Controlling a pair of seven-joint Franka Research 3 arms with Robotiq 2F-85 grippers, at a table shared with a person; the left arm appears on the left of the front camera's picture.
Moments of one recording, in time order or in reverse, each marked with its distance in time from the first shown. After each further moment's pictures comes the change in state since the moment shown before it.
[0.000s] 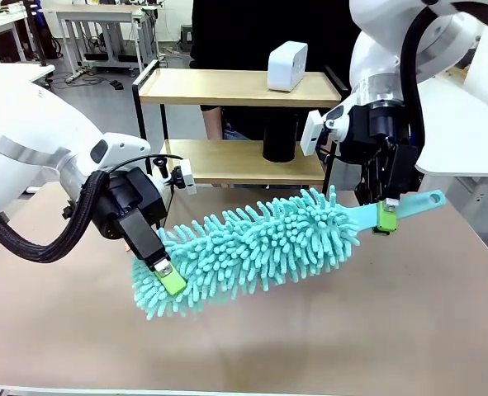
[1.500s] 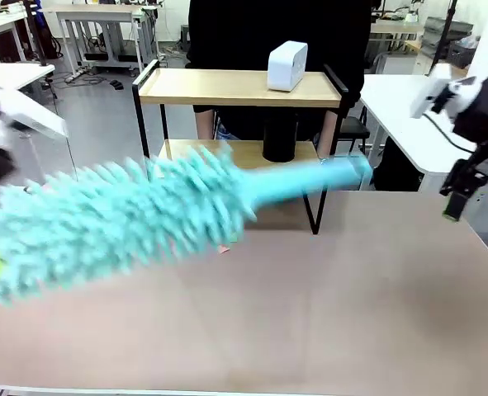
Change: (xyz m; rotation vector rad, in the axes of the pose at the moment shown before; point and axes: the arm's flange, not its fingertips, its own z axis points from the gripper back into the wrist) left arm -0.129 -0.129 0.081 0.074 -0.057 -0.235; right arm -0.153 0.069 -0.005 -0.061 -0.442 -0.011
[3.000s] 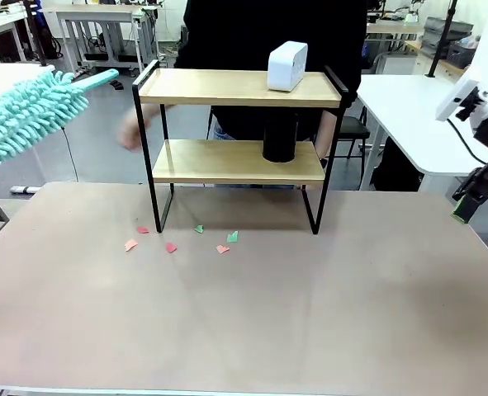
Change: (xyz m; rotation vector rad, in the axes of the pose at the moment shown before) left arm -0.130 0.089 0.169 0.047 -0.950 0.321; right arm -0.029 -0.010 0.003 0.059 -0.141 0.004
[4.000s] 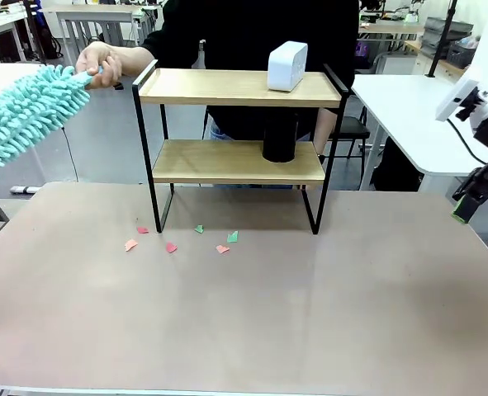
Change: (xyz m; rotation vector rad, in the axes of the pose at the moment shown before) left arm 0.000 0.000 0.001 0.004 0.000 0.001; right arm 0.000 0.000 0.000 0.000 0.000 0.000
